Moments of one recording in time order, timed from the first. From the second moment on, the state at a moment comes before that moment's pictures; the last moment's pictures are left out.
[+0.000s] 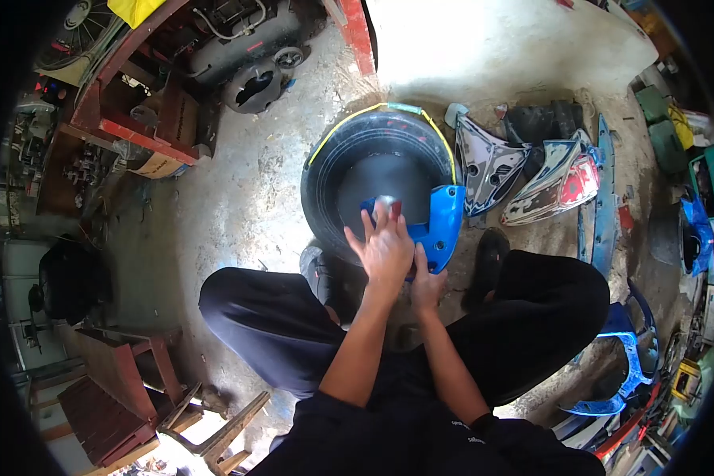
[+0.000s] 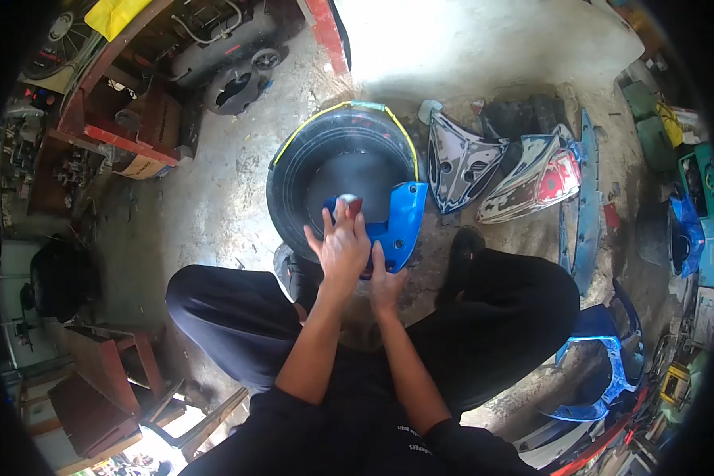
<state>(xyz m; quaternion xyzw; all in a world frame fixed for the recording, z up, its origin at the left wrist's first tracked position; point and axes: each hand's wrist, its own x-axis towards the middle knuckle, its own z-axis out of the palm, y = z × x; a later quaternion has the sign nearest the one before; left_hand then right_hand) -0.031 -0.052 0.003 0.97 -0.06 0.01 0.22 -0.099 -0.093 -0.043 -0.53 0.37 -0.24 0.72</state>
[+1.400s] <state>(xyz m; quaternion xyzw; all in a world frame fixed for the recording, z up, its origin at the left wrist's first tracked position) 0.009 -0.030 -0.018 0.98 0.05 0.01 0.20 -0.101 -0.091 -0.049 -0.52 0.36 -0.26 0.73</state>
